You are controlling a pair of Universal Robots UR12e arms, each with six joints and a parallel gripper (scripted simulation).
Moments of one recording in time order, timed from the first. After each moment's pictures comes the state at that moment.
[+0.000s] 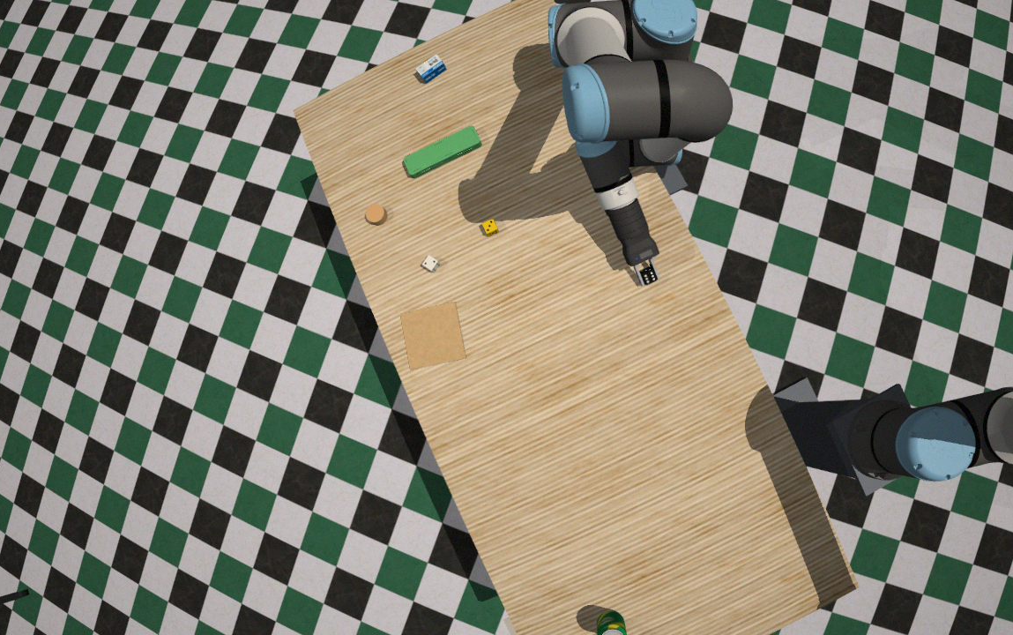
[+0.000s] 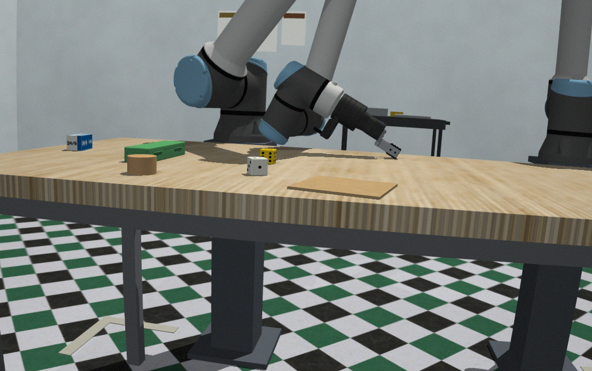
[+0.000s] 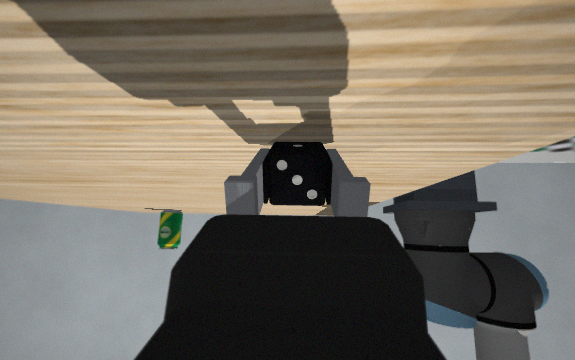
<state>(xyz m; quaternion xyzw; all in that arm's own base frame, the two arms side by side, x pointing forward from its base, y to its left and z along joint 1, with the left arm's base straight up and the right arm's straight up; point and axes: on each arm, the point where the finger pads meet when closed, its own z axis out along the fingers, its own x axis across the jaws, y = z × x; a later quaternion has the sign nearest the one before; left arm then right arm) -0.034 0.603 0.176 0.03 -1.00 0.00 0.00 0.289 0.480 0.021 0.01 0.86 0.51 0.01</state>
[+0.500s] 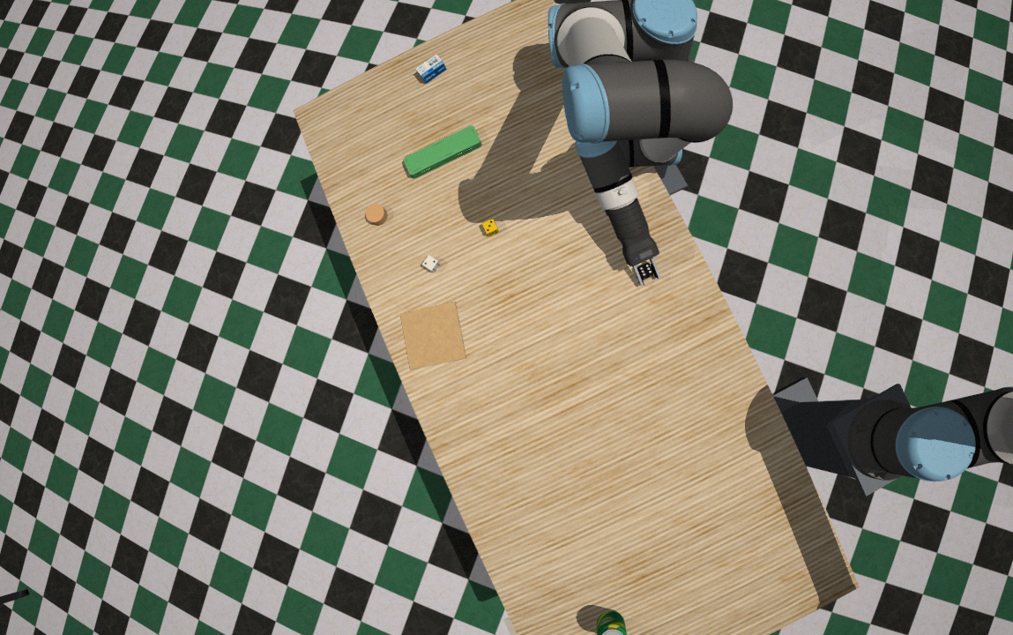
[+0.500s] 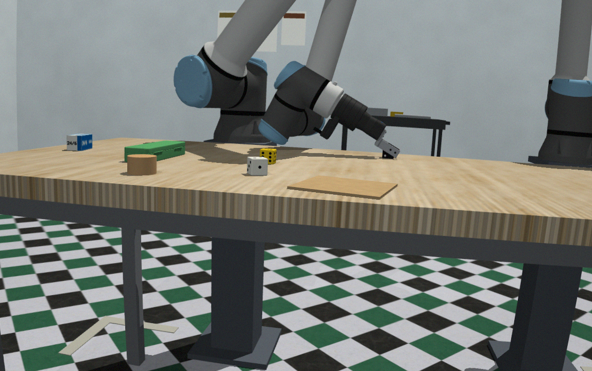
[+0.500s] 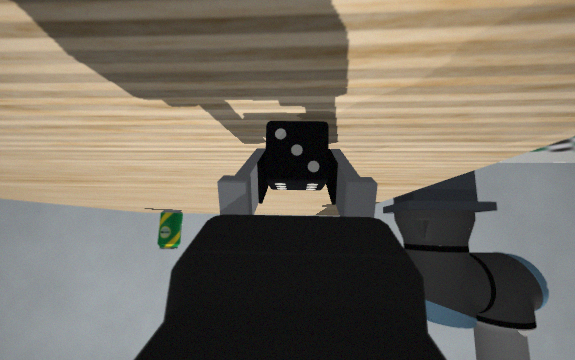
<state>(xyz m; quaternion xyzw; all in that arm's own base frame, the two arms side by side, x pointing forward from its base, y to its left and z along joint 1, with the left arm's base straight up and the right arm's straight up) -0.034 0.603 0.176 0.03 -1.00 0.00 0.00 0.289 0.480 0.021 0.01 0.86 0.51 0.01</state>
